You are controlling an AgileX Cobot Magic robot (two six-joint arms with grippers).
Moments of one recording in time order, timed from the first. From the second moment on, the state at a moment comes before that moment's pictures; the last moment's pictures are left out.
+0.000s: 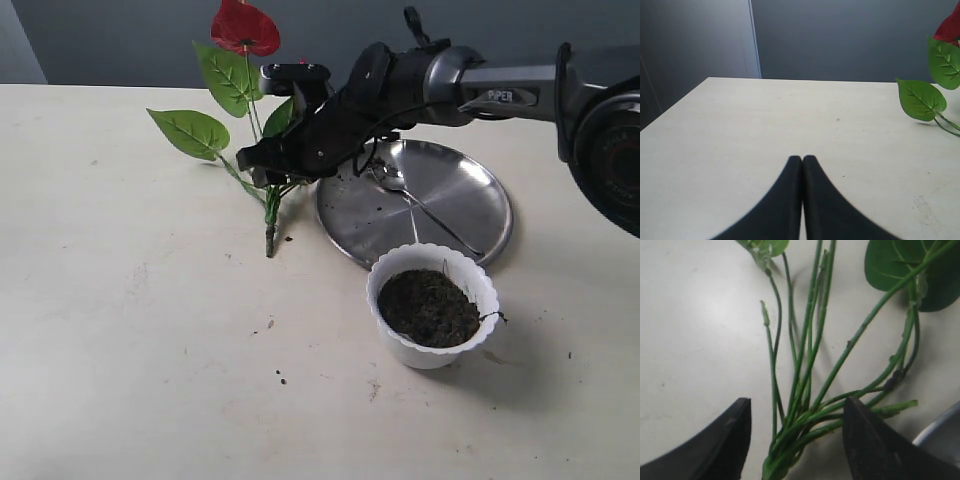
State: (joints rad) left arm 0.00 0.00 0.00 0.58 0.28 -0.57; right arm 0.67 2.30 -1.71 0.64 0.52 -0.42
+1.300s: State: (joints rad) left arm 0.00 0.00 0.00 0.58 0.28 -0.57; right arm 0.71 2.37 -1.72 0.64 0.40 -0.34
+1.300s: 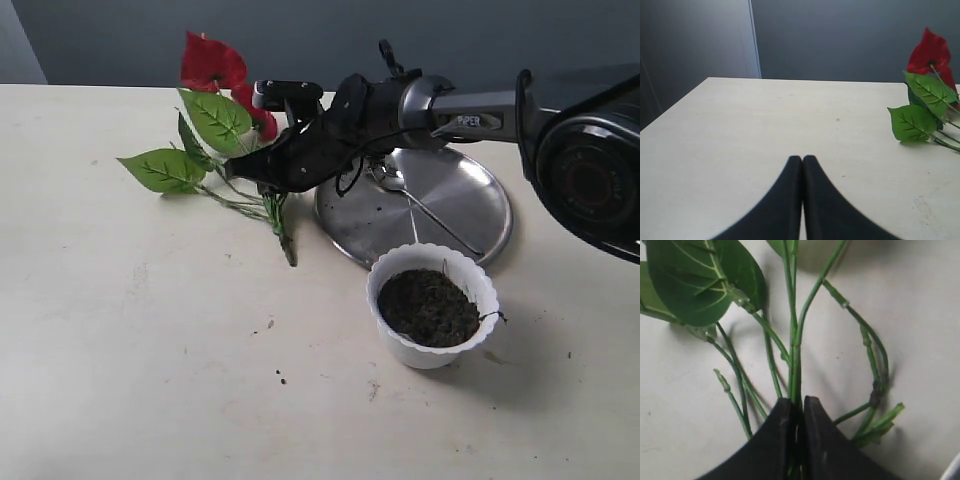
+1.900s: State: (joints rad) left arm 0.00 0.00 0.00 0.58 0.28 -0.57; right arm 0.76 1.82 -1.25 0.66 -0.02 -0.52
